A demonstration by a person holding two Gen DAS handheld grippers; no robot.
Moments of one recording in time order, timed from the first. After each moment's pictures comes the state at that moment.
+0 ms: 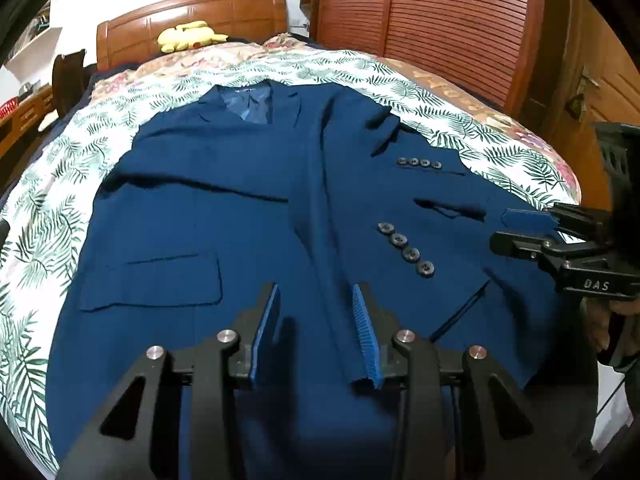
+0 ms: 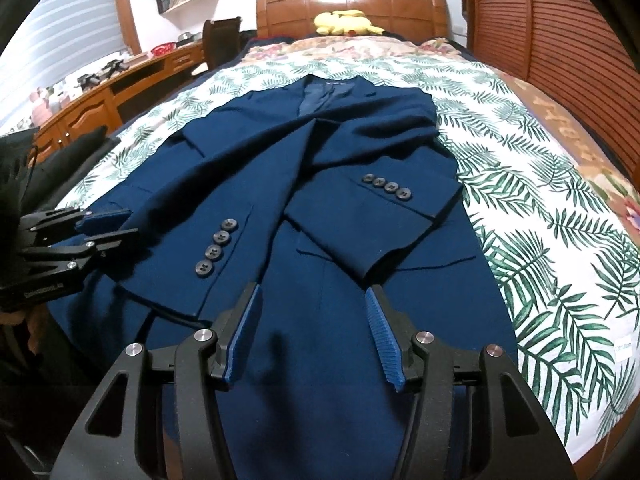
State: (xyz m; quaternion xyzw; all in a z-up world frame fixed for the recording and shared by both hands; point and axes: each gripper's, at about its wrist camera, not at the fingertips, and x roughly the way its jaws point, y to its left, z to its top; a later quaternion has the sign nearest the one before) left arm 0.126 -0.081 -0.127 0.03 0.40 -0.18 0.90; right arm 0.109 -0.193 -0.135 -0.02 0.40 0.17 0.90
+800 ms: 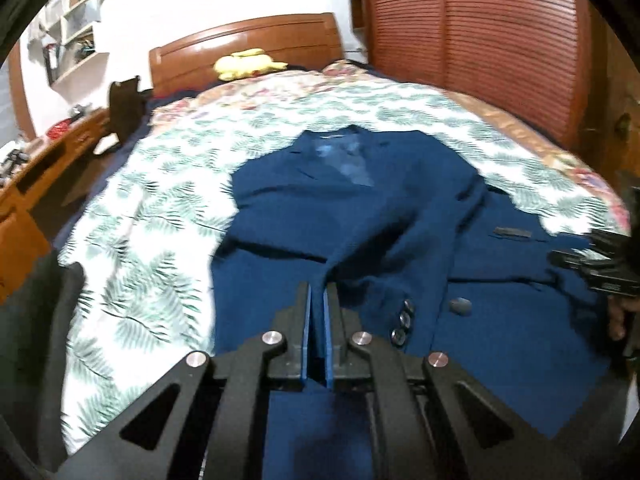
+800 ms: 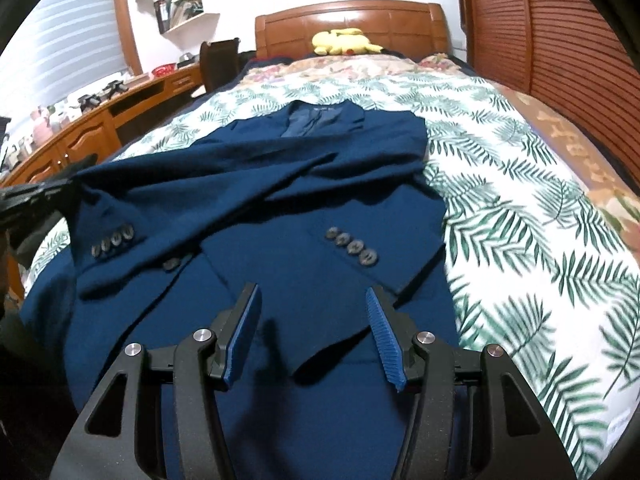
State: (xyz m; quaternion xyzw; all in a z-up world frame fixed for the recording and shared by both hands) left arm 0.178 -0.002 -0.063 0.07 0.36 -0.06 0.93; right arm 0.167 -0.222 -0.133 0.00 0.36 0.18 0.92
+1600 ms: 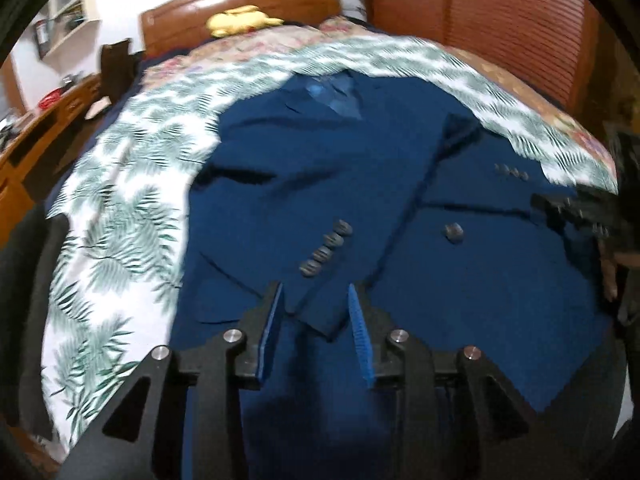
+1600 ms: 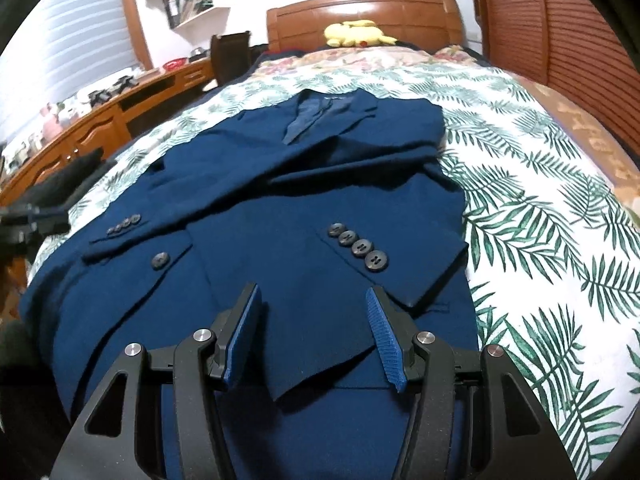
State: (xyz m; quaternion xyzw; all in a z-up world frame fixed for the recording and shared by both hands) left arm 0.157 -0.019 -0.113 0.07 0.44 -0.08 0.89; right arm 0.187 -0.221 -0.154 0.00 0.37 0.20 0.91
